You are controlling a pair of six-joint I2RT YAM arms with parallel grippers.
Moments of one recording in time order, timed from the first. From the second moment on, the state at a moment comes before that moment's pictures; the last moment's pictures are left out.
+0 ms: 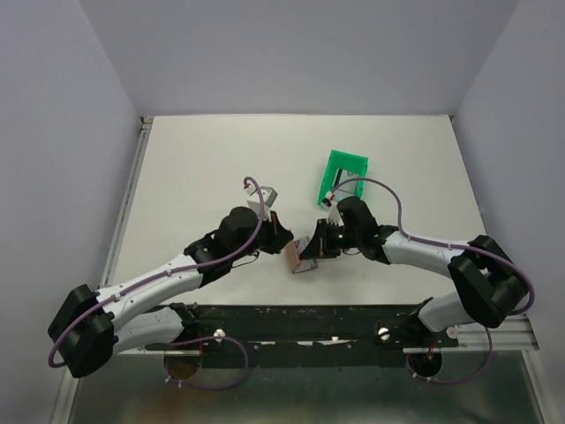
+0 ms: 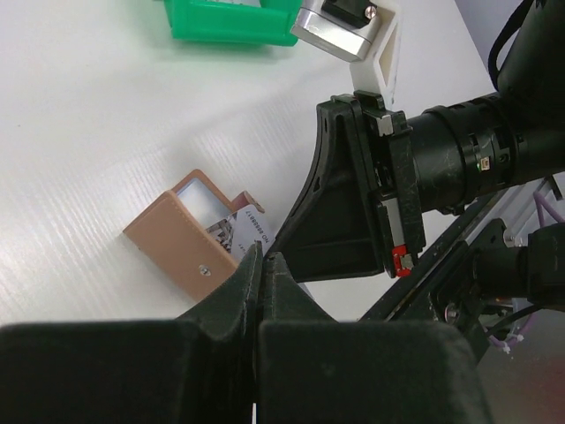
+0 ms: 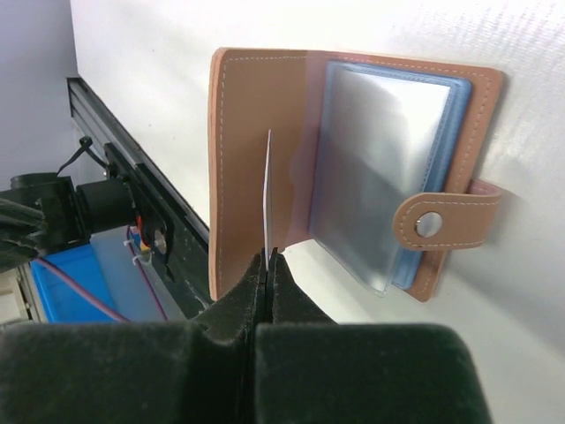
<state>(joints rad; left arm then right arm) -0.84 1.06 0.60 0.06 0.04 -0.59 0.68 1.45 0.63 0.10 -0.49 0.73</state>
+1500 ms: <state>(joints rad) -0.84 1.21 0.38 0.17 0.07 -0.65 0.70 1.38 0.65 -0.12 -0.34 0.68</state>
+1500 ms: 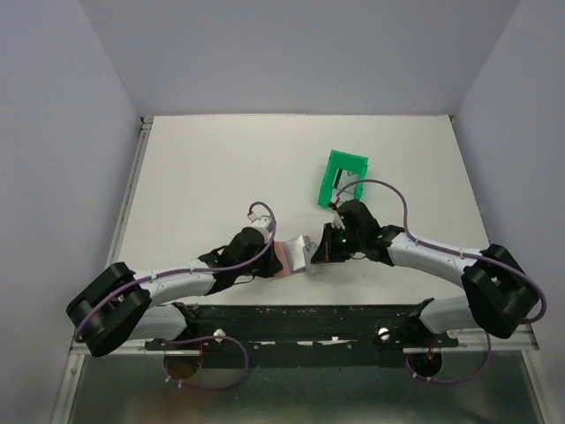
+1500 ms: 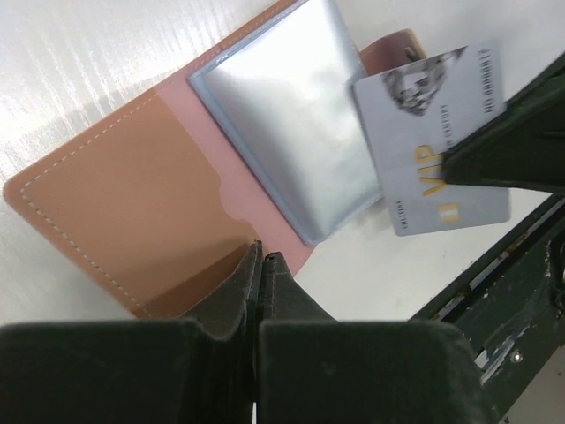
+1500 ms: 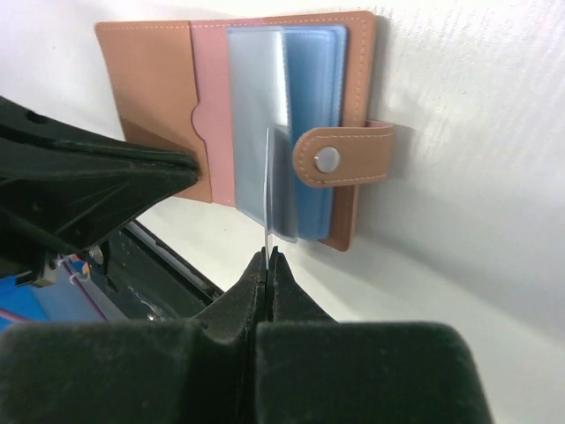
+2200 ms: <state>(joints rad) -0.85 1.32 0.38 0.27 0.08 -0.67 0.70 1.30 0.65 -0.23 -0.21 0.66</state>
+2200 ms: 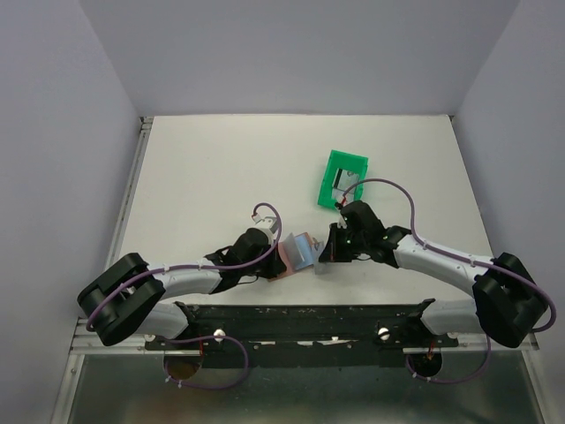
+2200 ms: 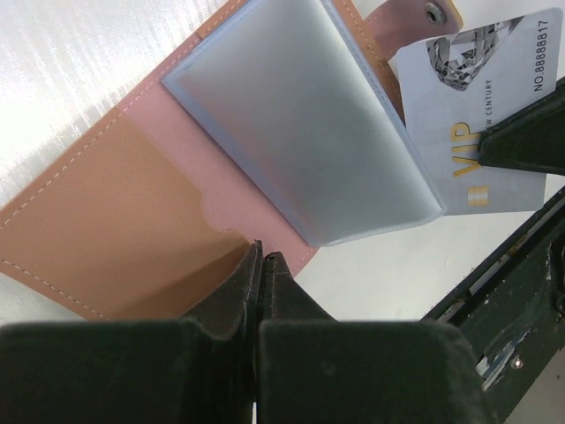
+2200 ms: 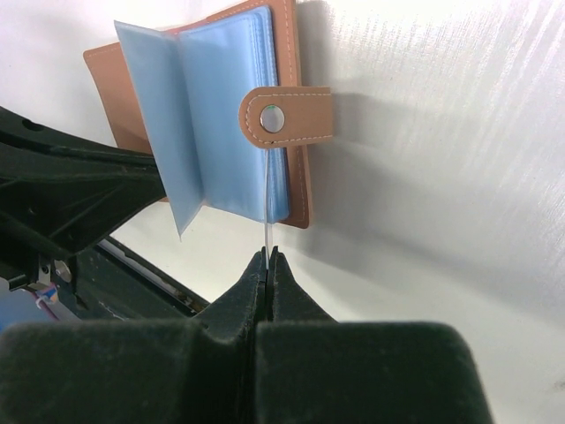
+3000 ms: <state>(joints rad) -0.85 1.33 0.39 0.27 0.08 -0.67 0.70 1.37 0.65 -0.19 -0.24 0.66</state>
